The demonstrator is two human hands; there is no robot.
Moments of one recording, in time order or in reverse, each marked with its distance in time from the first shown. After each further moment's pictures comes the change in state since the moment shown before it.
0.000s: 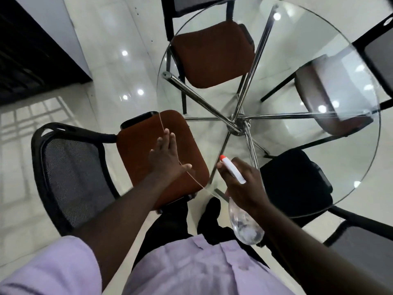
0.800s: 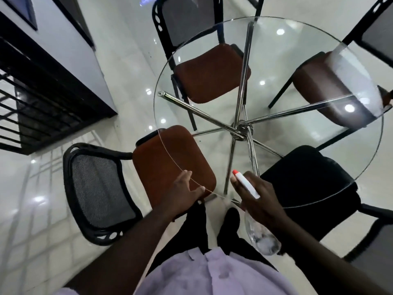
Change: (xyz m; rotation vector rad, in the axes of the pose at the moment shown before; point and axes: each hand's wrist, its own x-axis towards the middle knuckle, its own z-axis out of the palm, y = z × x) left_hand -0.119 0.074 0.042 -0.411 -0.046 -0.011; right_hand -0.078 0.081 -0.067 0.208 -0.004 -0.069
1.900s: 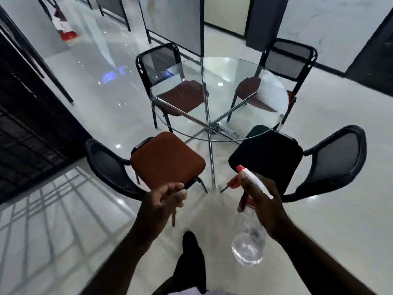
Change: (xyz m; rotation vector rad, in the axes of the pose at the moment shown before) left_hand -0.371 -0.209 -0.001 -0.645 0.047 0.450; right_hand -0.415 -0.042 0.143 0.428 0.352 -0.142
